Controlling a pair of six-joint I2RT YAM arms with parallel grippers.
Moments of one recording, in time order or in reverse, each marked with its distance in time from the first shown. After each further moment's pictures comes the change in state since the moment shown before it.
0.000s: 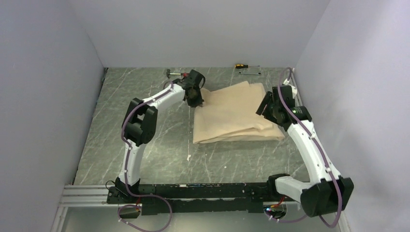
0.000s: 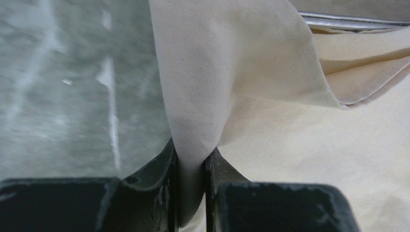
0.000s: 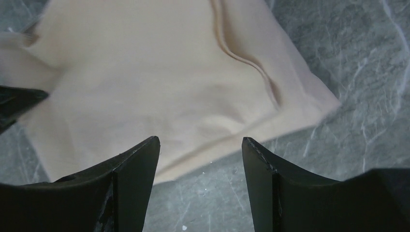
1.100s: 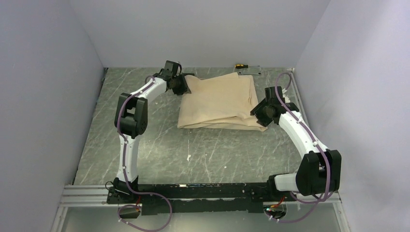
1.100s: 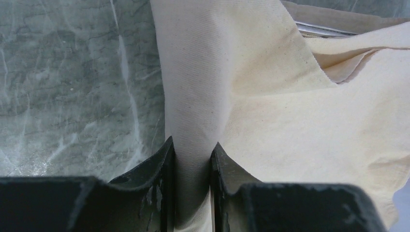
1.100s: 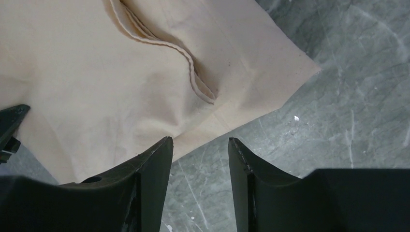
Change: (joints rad) left arm 0.269 0.072 0.028 0.208 0.259 0.145; right arm -0.036 0.227 -0.082 0.154 -0.117 0.343
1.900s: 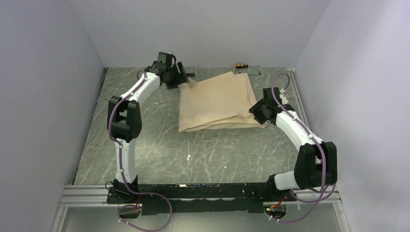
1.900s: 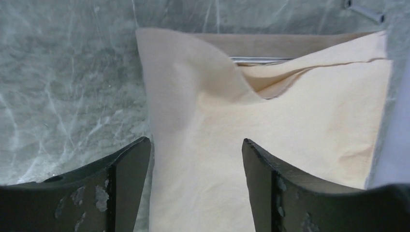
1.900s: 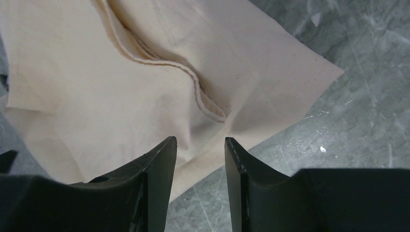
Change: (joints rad) left arm 0.017 -0.105 0.021 -0.088 -0.062 -0.006; right arm 0.000 0.059 -0.064 0.198 -0.003 0.046
